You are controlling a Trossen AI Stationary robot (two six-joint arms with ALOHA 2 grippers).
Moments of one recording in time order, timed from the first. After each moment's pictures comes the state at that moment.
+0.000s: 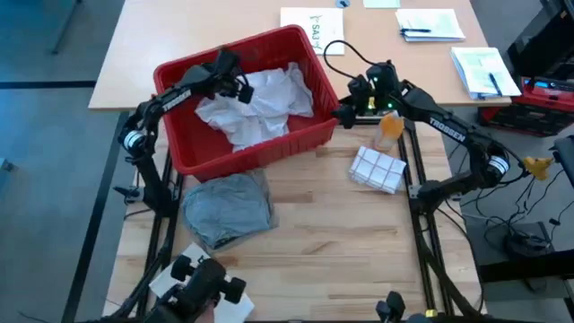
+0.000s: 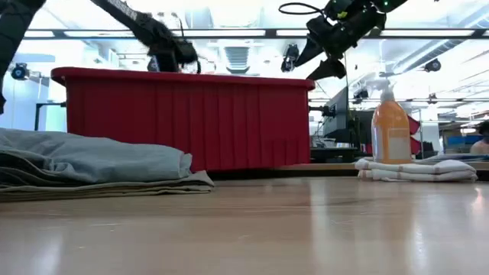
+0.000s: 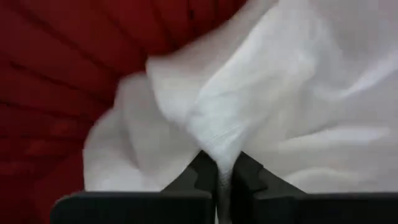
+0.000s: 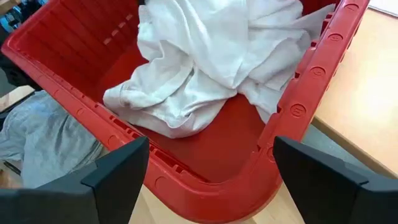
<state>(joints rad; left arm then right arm) 0.93 1.76 1.65 -0.78 -0.26 -0.17 -0.81 1.37 1.29 -0.52 -0.38 0.07</state>
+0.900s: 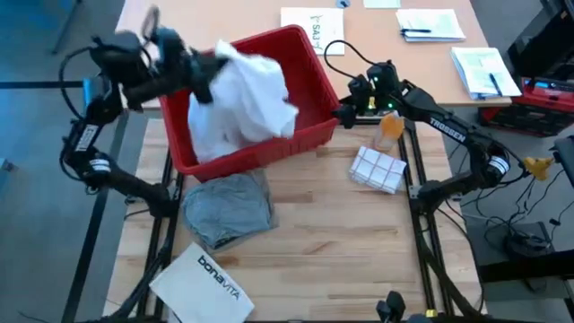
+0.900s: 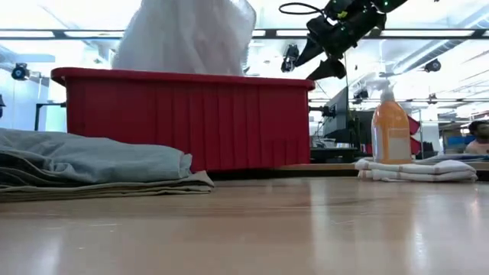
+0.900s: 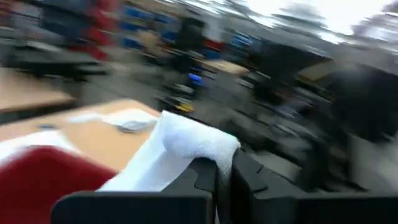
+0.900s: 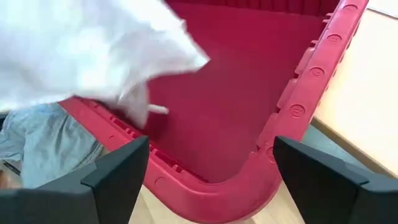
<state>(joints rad) 0.27 1.35 2.13 -0.76 -0.11 -0.27 -0.81 1.37 1.29 -0.52 -0.37 0.07</state>
